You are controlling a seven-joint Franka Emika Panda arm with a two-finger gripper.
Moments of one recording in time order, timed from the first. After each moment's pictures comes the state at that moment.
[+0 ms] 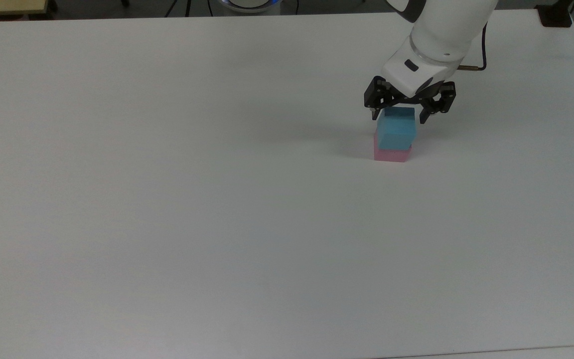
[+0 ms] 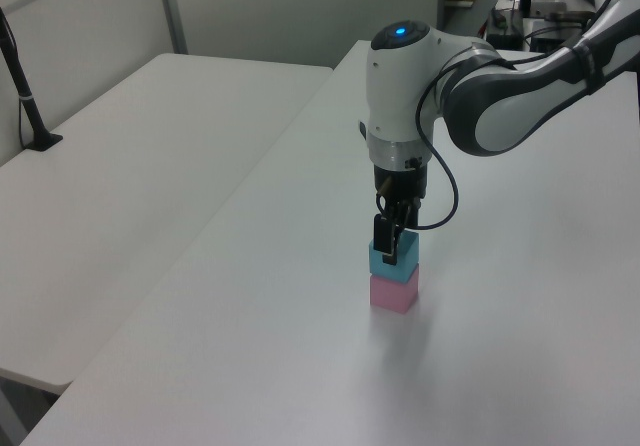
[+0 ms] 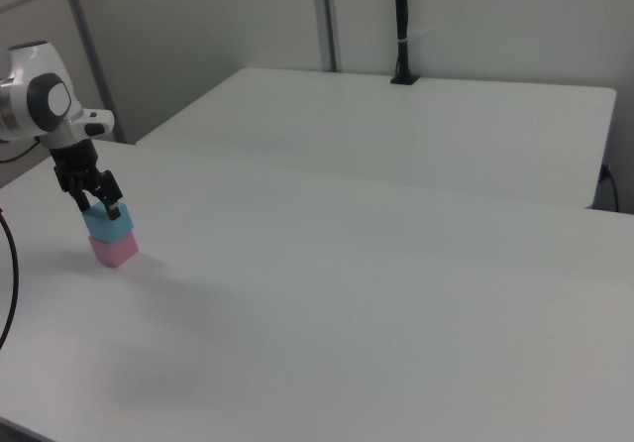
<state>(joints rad) 0.54 0.41 -0.01 -1.59 -0.06 1.98 0.59</state>
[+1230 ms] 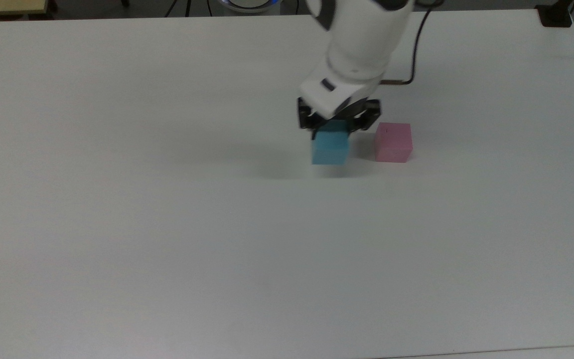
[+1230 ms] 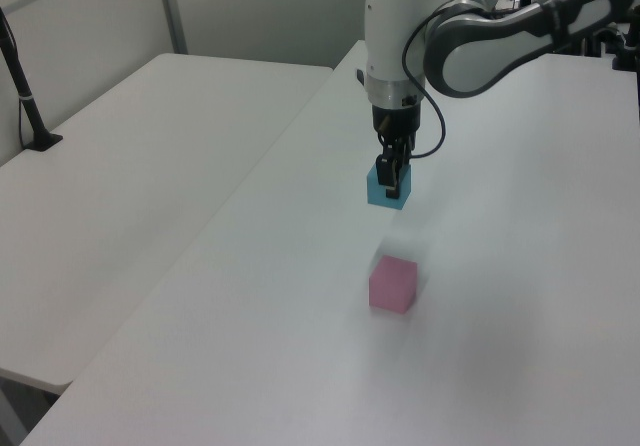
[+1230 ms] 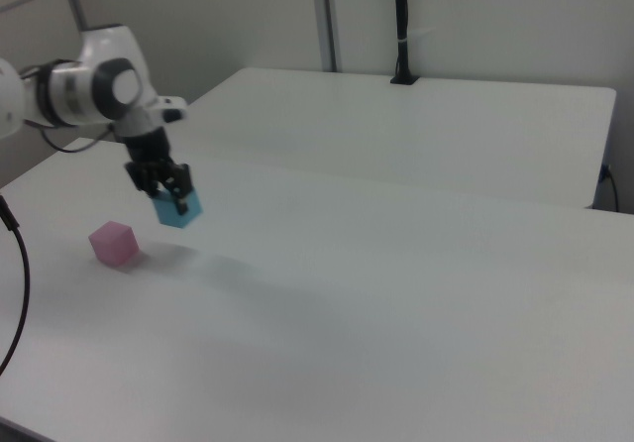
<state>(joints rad) 0.34 0.38 -0.04 -1.58 -0.07 1.94 0.29</state>
